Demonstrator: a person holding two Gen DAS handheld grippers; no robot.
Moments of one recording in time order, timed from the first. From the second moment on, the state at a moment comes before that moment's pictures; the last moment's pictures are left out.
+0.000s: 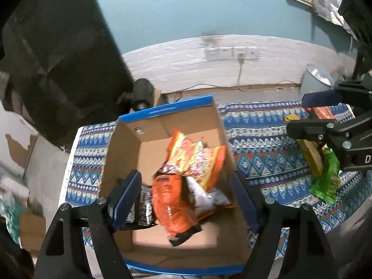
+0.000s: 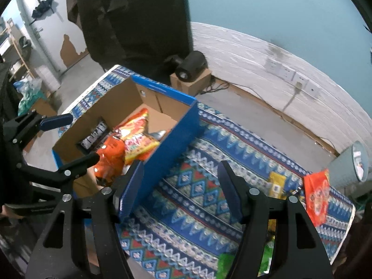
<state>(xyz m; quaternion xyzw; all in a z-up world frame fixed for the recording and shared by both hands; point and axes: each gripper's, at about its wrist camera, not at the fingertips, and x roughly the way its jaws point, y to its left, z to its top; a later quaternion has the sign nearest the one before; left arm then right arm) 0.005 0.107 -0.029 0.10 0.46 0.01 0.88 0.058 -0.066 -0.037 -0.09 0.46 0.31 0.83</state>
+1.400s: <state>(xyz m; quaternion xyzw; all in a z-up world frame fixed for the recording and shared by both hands) 0.026 -0.129 -0.099 0.16 0.54 -0.20 0.80 0.036 -0.329 -0.100 0.01 0.51 0.15 0.85</state>
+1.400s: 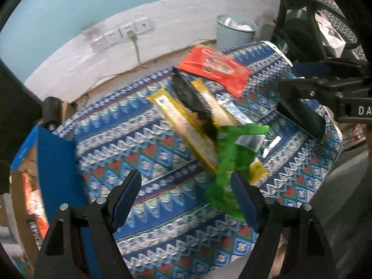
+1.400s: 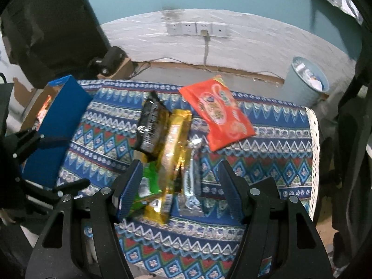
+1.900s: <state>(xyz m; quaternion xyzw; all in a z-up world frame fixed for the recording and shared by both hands) 0.028 -0.178 -0.145 0.15 0.59 -0.25 0.76 0.038 -0.356 -0.142 0.02 0.55 0.12 0.83</state>
